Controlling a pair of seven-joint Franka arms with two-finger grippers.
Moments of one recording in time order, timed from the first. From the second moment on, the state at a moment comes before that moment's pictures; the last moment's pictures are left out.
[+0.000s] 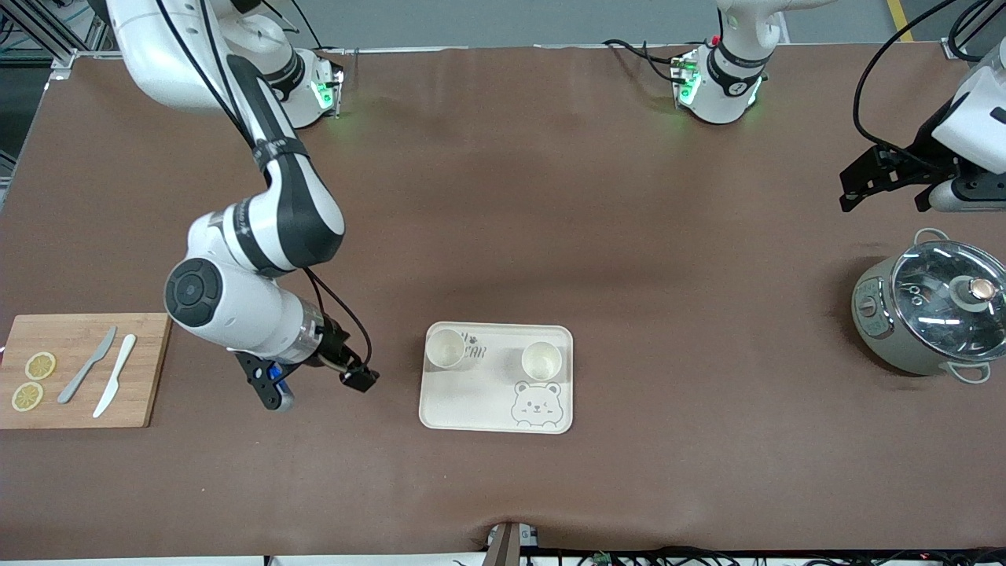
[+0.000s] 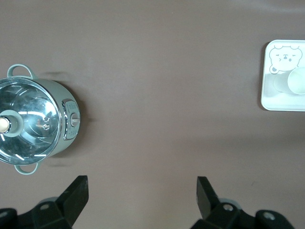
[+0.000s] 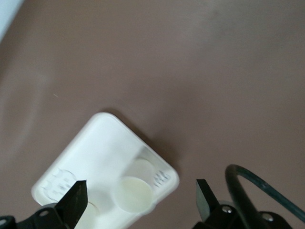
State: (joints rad) left arm 0.10 -0.04 -0.20 -1.59 0.01 1.61 -0.08; right arm 0.36 0.60 -0.06 -1.29 0.25 1.89 1.04
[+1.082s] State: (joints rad) left arm 0.10 -0.05 -0.20 -1.59 0.01 1.61 -0.08; right arm 0.02 0.32 -0.07 -1.34 0.13 1.62 0.19
